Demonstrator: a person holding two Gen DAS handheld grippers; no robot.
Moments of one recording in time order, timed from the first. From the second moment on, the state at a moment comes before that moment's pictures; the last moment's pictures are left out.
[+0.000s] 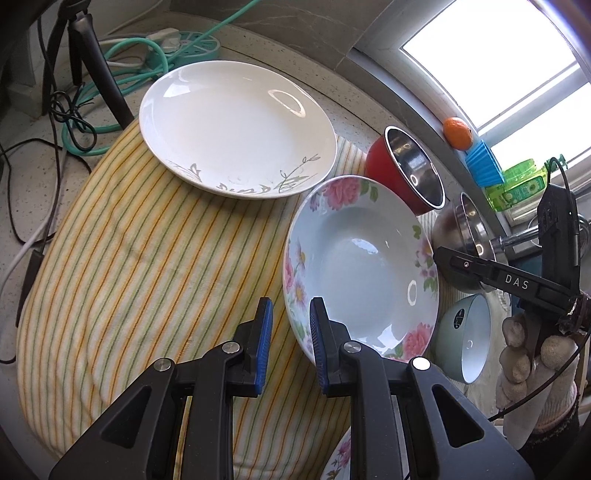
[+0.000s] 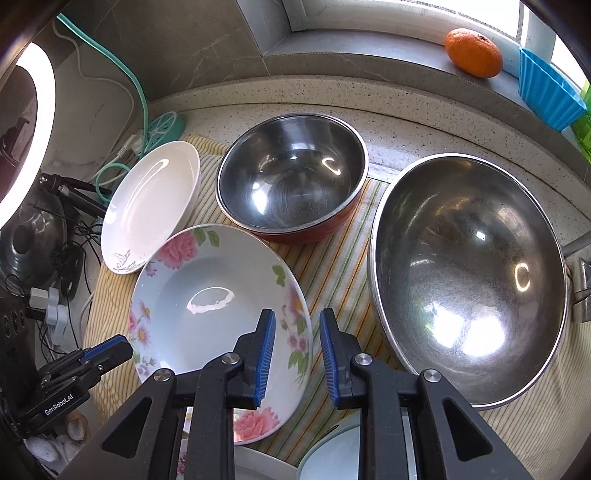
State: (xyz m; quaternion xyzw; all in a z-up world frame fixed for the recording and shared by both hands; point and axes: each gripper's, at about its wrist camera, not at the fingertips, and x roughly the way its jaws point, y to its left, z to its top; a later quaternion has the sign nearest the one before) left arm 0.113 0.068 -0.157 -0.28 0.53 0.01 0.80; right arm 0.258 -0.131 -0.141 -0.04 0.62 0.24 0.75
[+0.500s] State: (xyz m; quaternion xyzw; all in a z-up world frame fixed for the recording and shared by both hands) left arm 0.120 0.071 -0.168 -0.29 0.54 0.01 0.79; right arm 0.253 -0.123 -0.146 -0.08 0.62 0.22 0.75
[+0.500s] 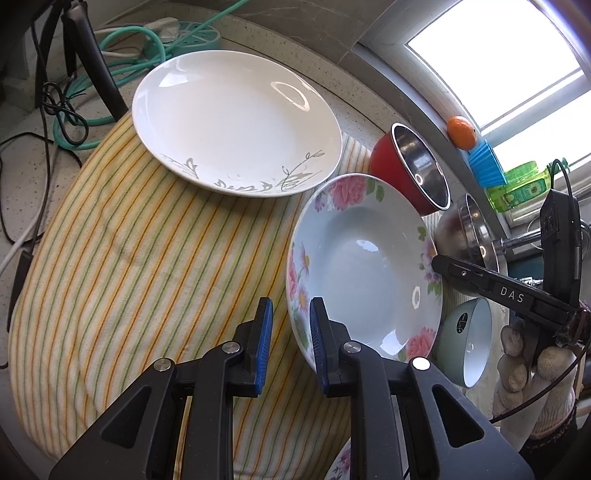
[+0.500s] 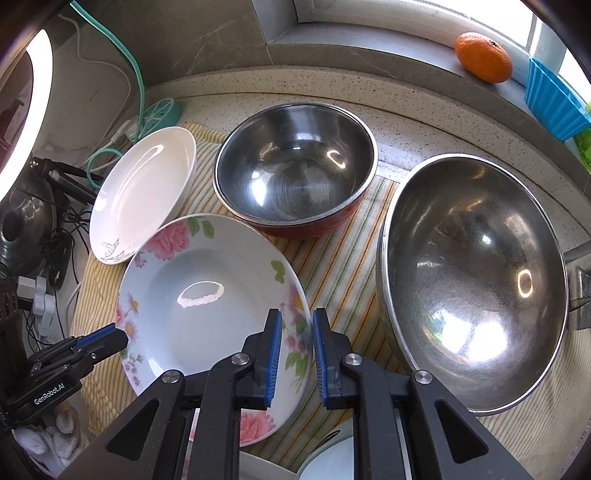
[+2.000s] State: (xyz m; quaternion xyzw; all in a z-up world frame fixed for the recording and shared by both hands) left arm 0.124 0.073 -0.161 -0.25 0.54 0.03 0.80; right arm 0.246 -0.115 -0.151 -0.06 0.64 0.23 0.73
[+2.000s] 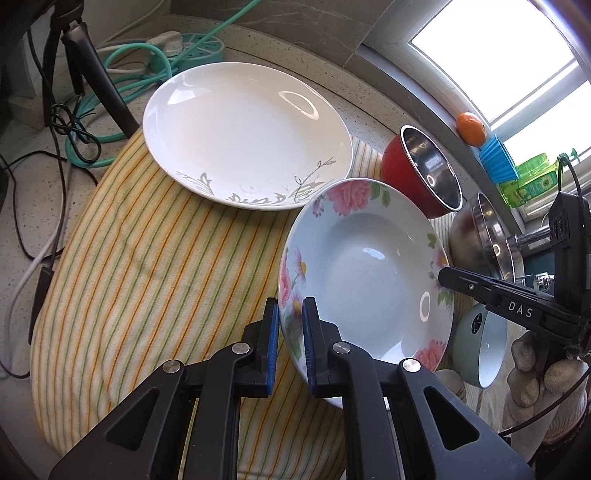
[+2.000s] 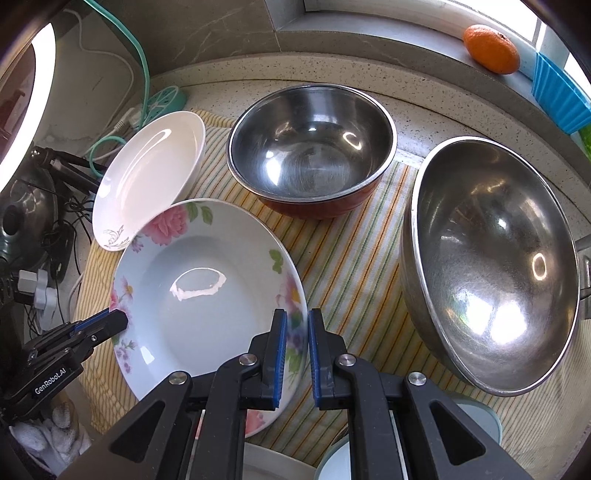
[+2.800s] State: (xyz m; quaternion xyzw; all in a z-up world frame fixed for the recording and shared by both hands) left arm 0.105 0.091 -0.145 -0.25 0.53 0.04 0.81; right arm 0.232 -0.104 -0.136 -0.03 0.63 0.26 0.73
